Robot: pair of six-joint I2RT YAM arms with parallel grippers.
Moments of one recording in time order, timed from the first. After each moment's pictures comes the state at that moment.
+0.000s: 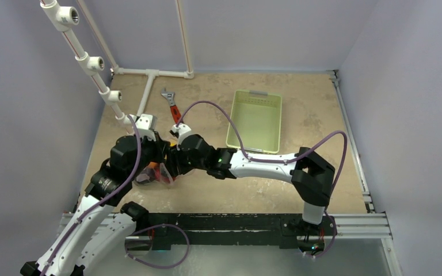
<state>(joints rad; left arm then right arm) -0.49 0.60 0.75 -0.52 -0.09 -0.30 1.19 1.81 1.30 0.01 0.05 0.59</state>
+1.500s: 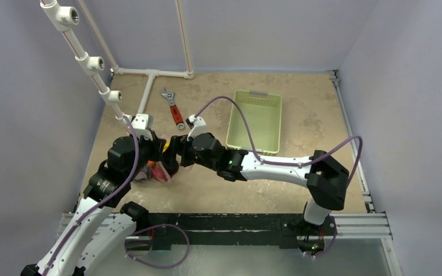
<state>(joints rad) -0.48 0.58 0.75 -0.52 -0.14 -0.28 1.19 1.71 1.20 0.21 0.17 0.79</state>
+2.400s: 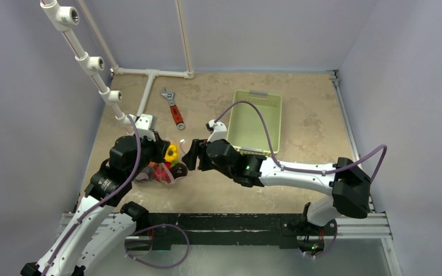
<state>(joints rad) -0.48 0.60 0.75 -0.52 -0.08 -0.29 1.19 1.50 1.04 0.02 0.35 0.84</state>
